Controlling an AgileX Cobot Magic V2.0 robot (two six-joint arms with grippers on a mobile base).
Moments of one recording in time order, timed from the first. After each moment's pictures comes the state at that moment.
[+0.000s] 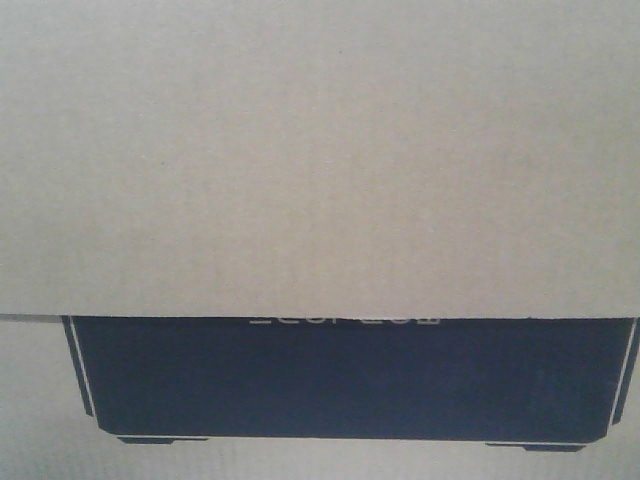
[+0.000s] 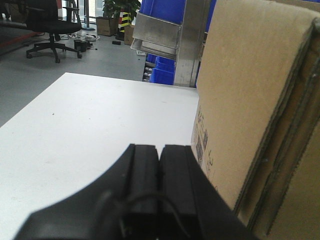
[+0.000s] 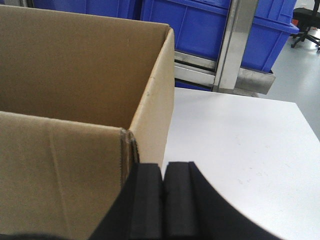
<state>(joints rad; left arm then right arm) -0.09 -0.01 0.03 -0.07 0.09 -0.03 0.08 -0.02 -0.48 -0.01 0.73 -0.02</state>
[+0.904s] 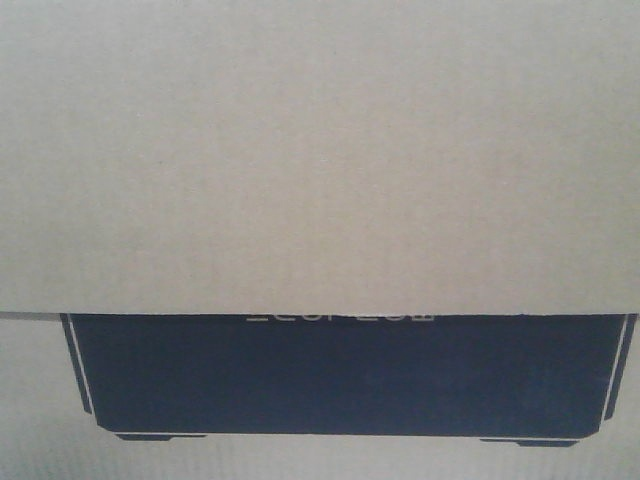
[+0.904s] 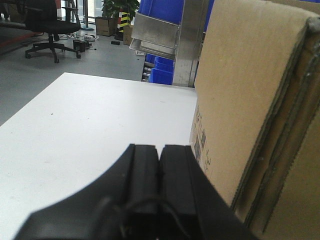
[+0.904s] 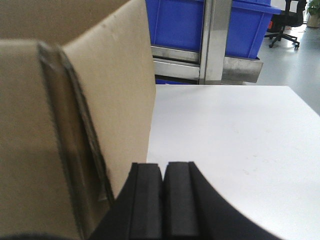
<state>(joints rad) -0.09 -0.01 0.03 -0.07 0.09 -0.03 -0.01 -0.02 -0.05 0.00 0.23 0.07</state>
